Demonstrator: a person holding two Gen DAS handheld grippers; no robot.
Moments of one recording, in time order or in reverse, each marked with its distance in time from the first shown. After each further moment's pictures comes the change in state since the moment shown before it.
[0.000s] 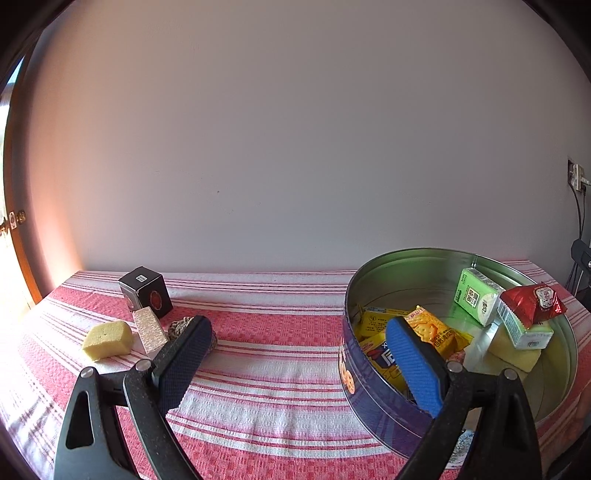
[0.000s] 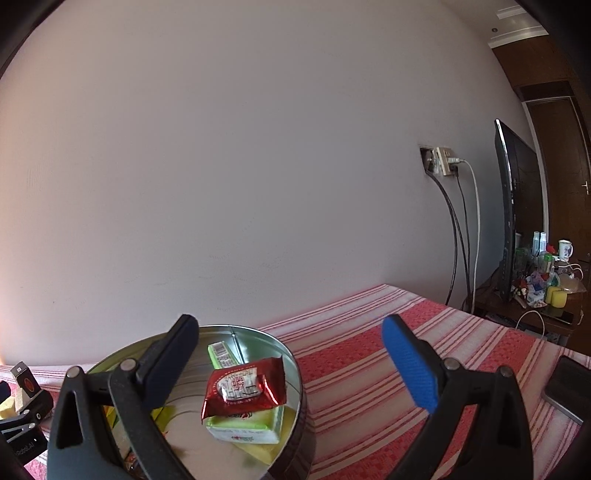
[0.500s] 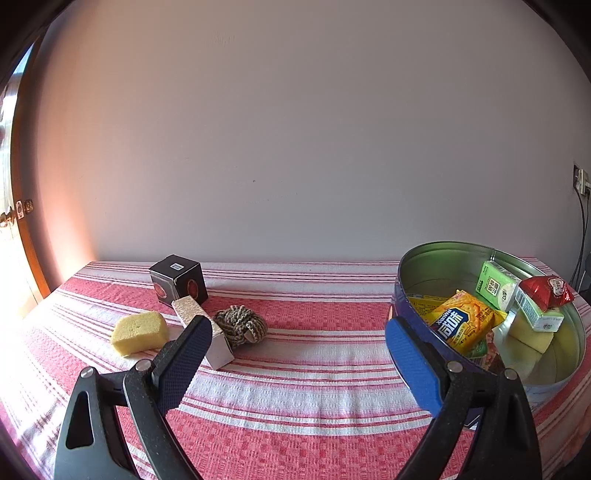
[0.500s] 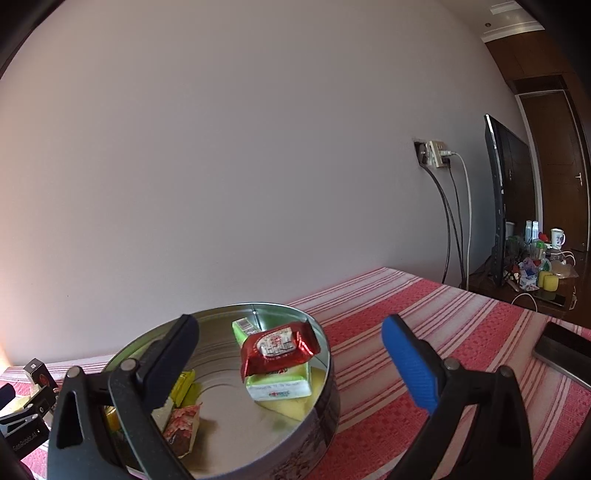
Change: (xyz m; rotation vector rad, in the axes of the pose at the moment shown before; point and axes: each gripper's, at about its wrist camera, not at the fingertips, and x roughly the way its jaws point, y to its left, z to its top) left arm -0.005 0.057 -0.007 -0.016 0.025 0.016; right arm -0.040 0.031 -0.018 0.005 0.022 -0.007
